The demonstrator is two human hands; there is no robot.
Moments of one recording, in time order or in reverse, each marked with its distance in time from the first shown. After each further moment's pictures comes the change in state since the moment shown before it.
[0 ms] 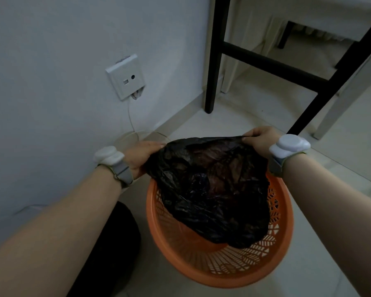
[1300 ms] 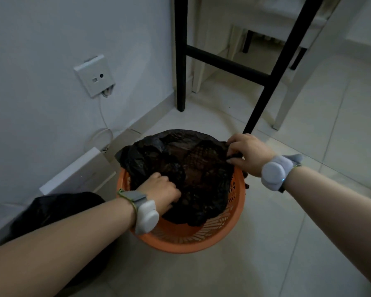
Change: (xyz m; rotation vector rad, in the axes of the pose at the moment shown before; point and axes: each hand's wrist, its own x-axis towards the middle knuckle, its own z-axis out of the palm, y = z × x) left_hand -0.083 -0.064 0.106 2.016 -0.381 0.613; right_hand -0.096 0.051 -0.057 -0.654 -0.085 -0.589
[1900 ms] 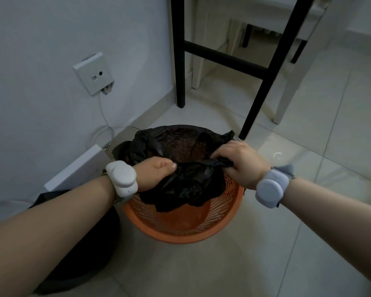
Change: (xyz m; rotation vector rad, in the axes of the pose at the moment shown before) left_hand -0.008 -0.028 -0.025 -1.068 0.093 -0.163; right_hand -0.028 -0.039 0.009 0.163 0.143 -0.211
